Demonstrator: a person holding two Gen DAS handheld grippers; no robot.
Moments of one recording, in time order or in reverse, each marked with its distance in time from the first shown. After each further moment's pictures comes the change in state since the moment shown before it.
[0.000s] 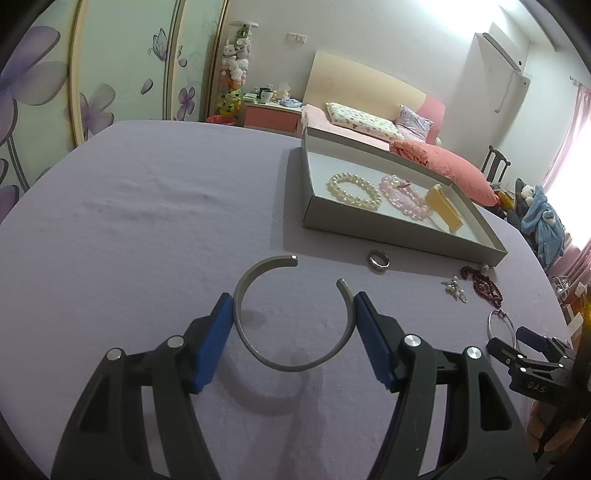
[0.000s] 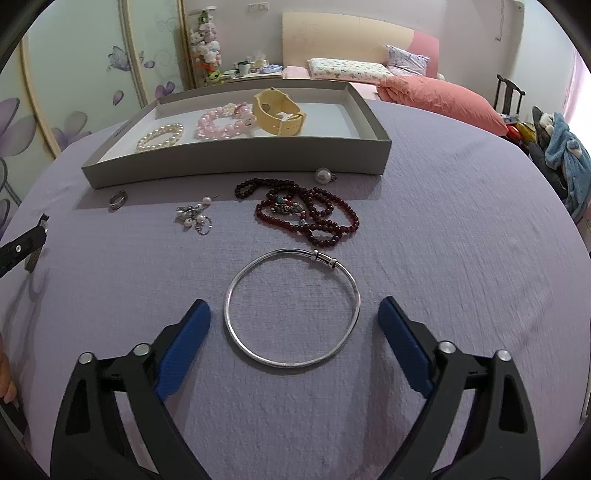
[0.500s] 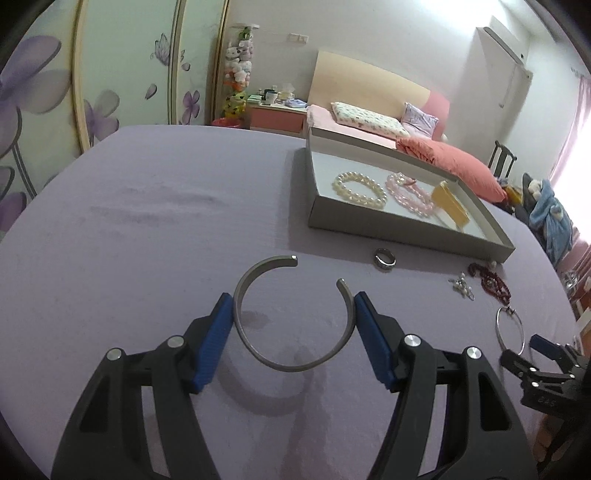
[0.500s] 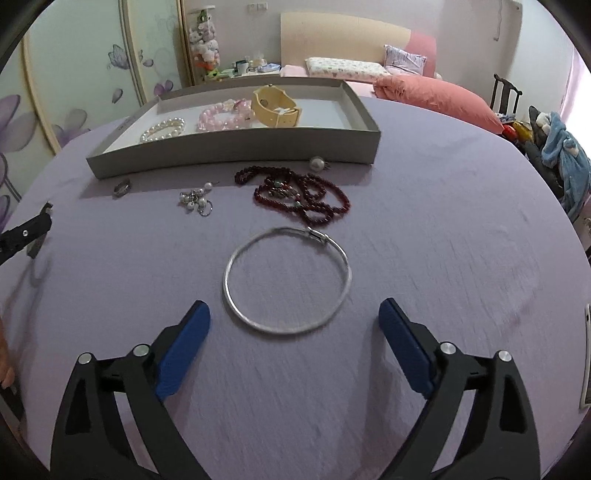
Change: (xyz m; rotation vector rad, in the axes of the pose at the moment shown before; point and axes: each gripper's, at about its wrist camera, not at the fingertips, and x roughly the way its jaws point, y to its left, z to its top) left arm 0.001 -0.004 0.000 0.013 -0.002 0.033; right arm -0.002 0.001 -0.006 0.008 0.016 -0.013
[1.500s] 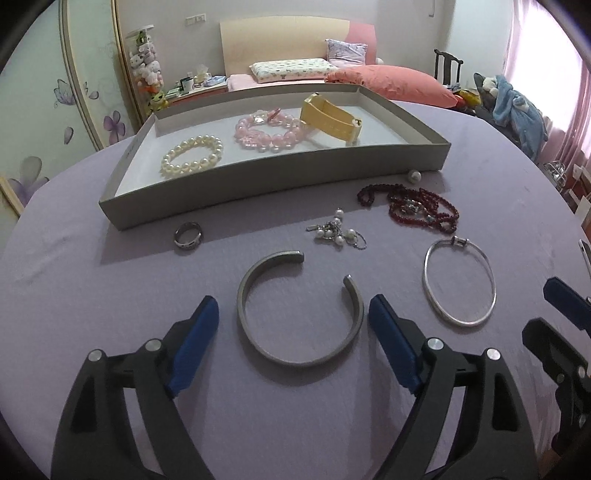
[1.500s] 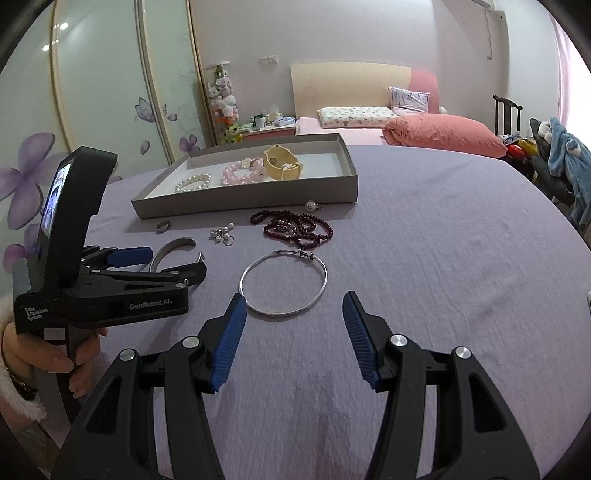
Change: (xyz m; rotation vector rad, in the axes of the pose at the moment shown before) left arm 0.052 -0.151 -0.023 0.354 0.160 -0.041; right arm -0.054 -0.030 -0.031 0.038 -0.231 0.117
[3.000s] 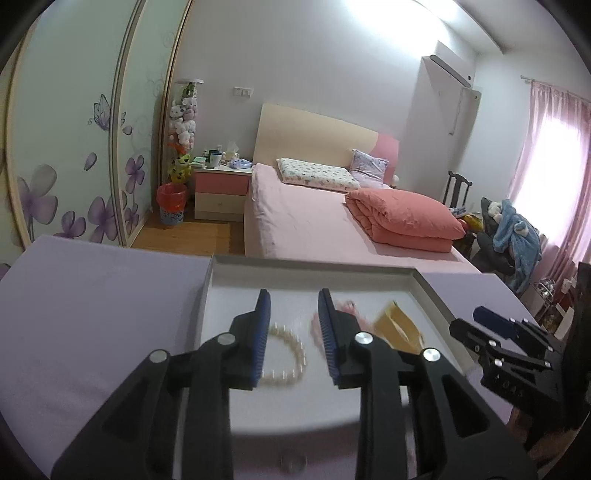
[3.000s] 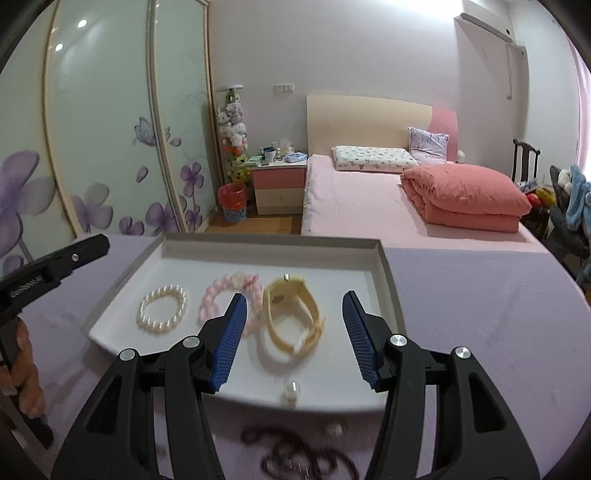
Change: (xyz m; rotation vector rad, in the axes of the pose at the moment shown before) left arm -0.033 0.115 0.103 -0.215 -0.404 -0.077; right arm 0.099 0.023 0.146 -0.094 -0.119 0.000
